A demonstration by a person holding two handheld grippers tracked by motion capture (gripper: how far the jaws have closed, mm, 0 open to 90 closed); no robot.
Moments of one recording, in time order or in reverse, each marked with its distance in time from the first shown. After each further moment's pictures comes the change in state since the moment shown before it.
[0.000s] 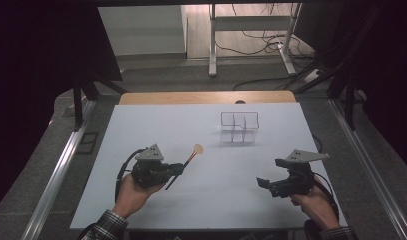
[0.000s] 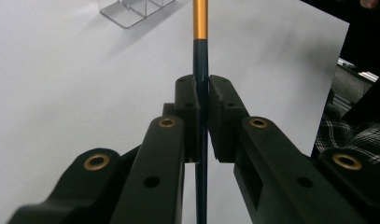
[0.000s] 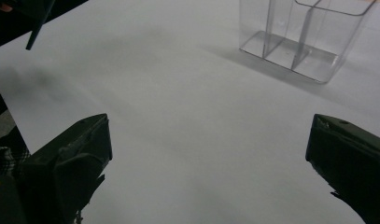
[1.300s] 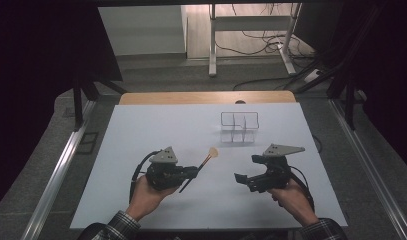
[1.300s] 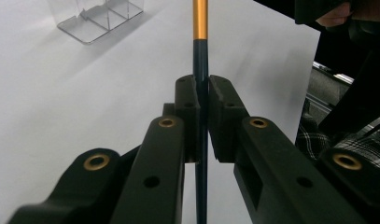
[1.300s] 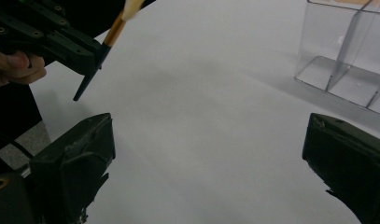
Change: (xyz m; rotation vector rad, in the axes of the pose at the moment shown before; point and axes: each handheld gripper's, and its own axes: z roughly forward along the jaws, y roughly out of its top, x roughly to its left) left arm -0.019 0.011 0.028 -0.021 -0.074 0.023; right arm 0.029 0.027 0.039 -0.025 0.105 0.011
